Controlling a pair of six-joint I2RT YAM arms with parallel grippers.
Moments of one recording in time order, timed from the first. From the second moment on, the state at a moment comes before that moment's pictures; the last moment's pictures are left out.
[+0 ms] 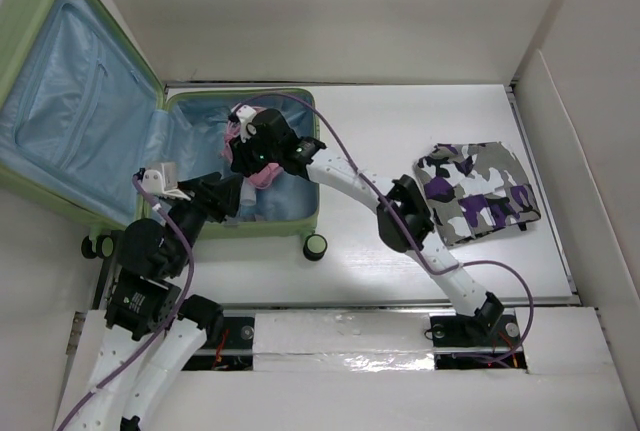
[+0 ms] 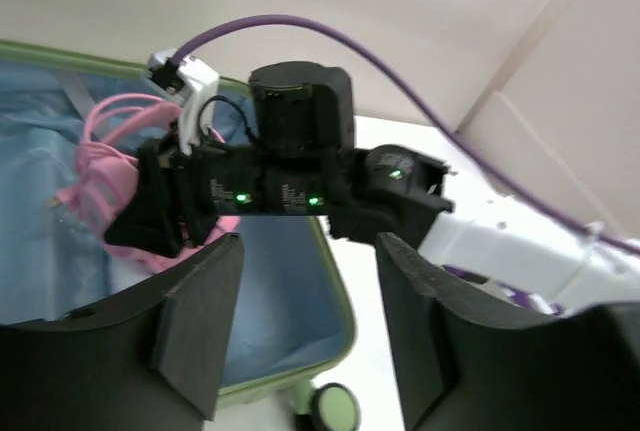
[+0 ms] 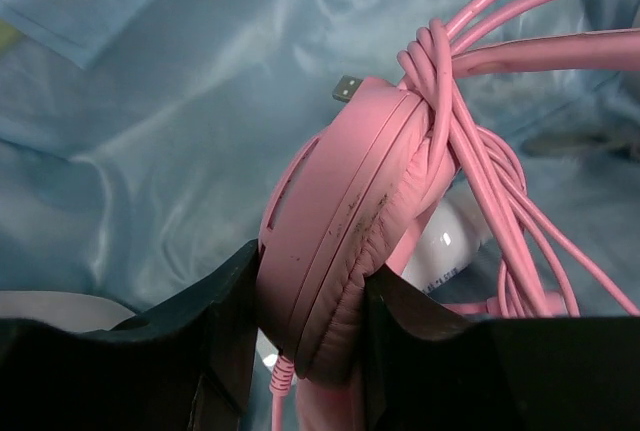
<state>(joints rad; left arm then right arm) -0.40 0.39 0.76 -0.31 -0.08 -0.41 0.89 2.53 2.39 -0.29 -0.24 0.14</state>
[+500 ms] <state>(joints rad) -0.40 0.43 1.01 -0.21 -0.06 -0.70 0.93 2.34 2.12 -0.18 -0.10 0.14</state>
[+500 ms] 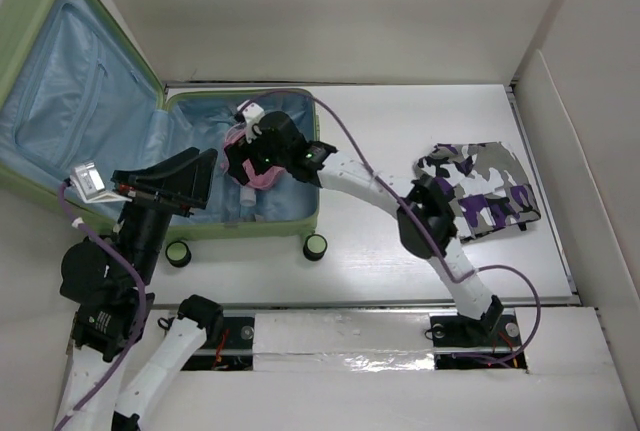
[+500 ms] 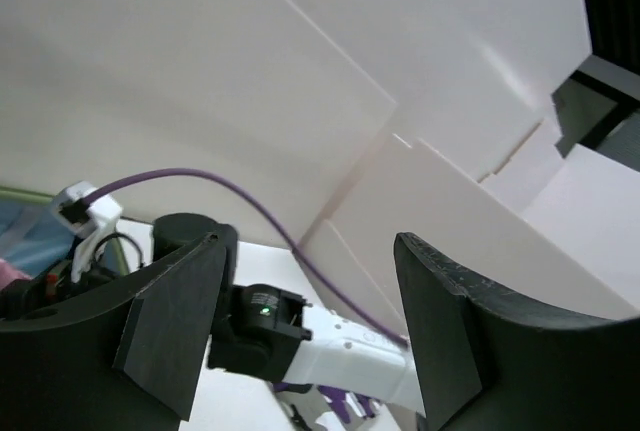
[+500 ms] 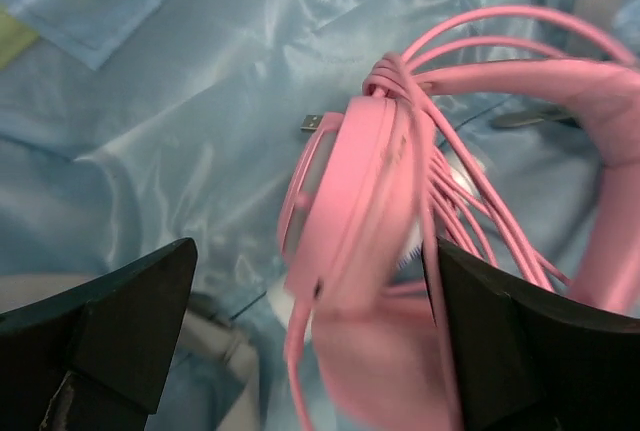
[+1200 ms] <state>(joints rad) -0.43 0.65 0.78 0.10 0.20 -0.85 0.34 1.23 0.89 0.11 0.17 0.27</state>
